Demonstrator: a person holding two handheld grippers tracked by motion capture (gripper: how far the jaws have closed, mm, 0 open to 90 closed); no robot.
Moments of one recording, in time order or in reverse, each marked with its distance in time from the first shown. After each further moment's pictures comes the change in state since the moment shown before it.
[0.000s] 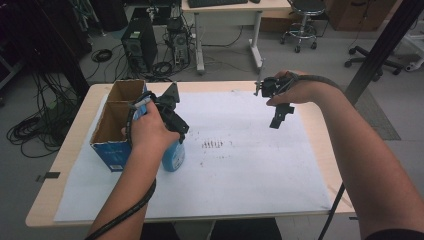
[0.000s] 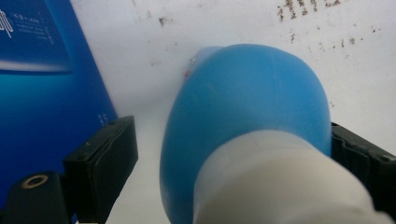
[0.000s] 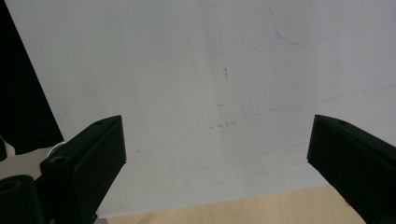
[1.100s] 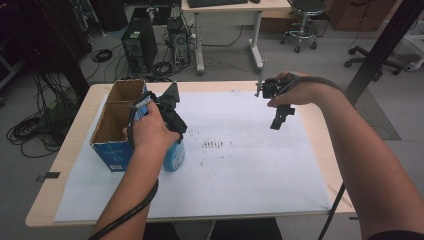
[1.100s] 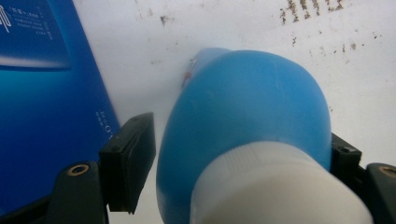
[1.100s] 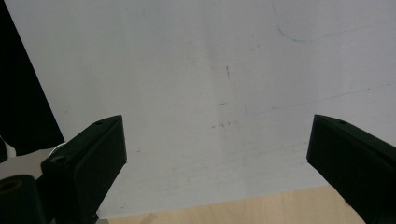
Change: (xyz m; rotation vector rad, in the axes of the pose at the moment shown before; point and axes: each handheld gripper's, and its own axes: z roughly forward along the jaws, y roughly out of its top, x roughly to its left) left arm -0.001 0.003 0.002 0.008 -0.001 -0.033; right arm 0.001 -0.003 0.003 -0.001 0.004 0.006
